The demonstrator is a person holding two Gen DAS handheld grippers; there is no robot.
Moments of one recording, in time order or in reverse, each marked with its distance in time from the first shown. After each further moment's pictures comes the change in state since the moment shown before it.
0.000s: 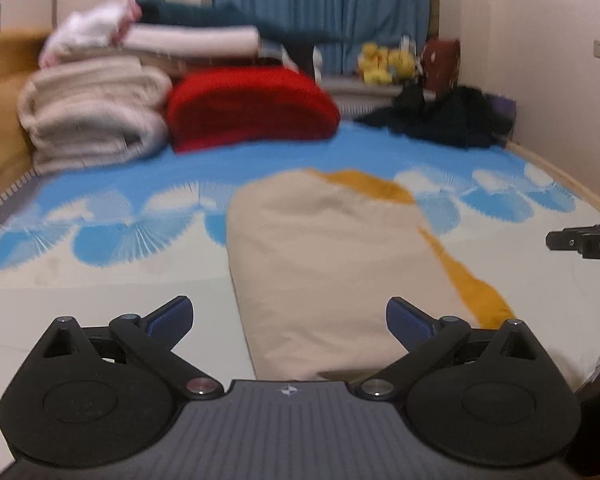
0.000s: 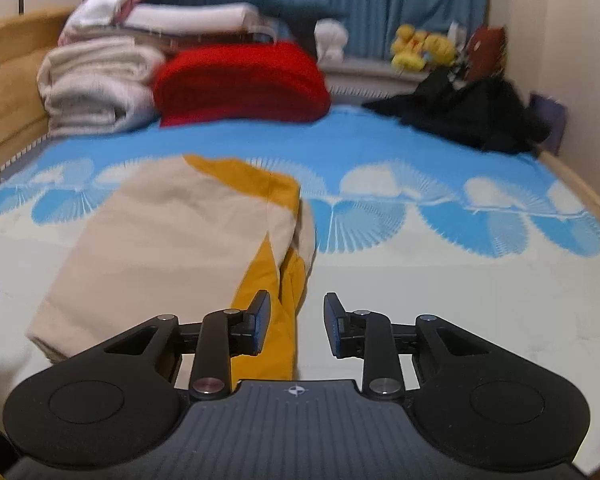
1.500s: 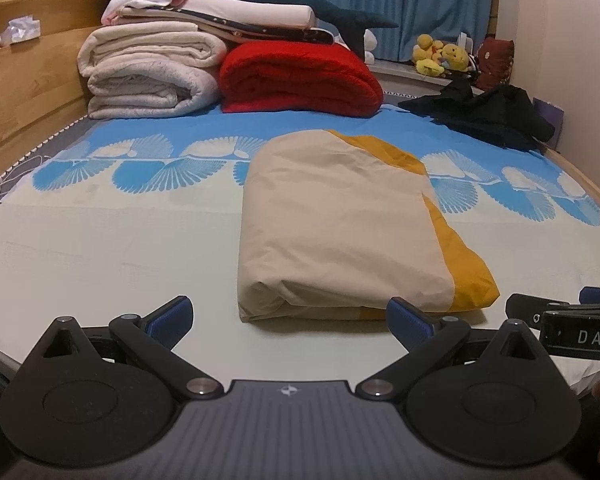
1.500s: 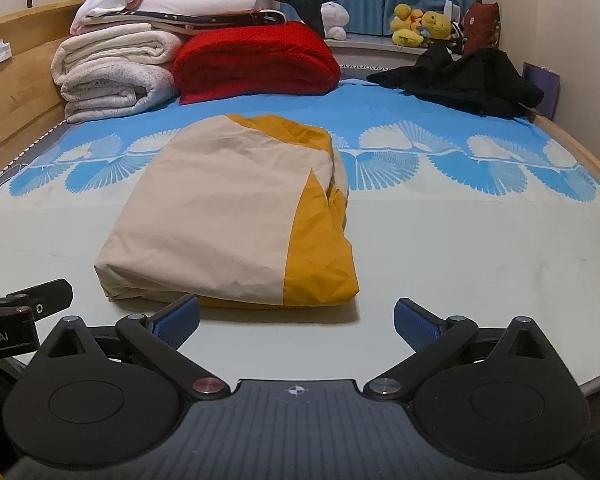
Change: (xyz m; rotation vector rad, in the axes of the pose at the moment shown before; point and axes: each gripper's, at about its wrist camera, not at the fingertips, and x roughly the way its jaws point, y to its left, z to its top) left arm -0.035 -0.058 -0.038 -0.166 0.105 0.139; right arm -0.048 0.051 -0.059 0.040 0.086 0.023
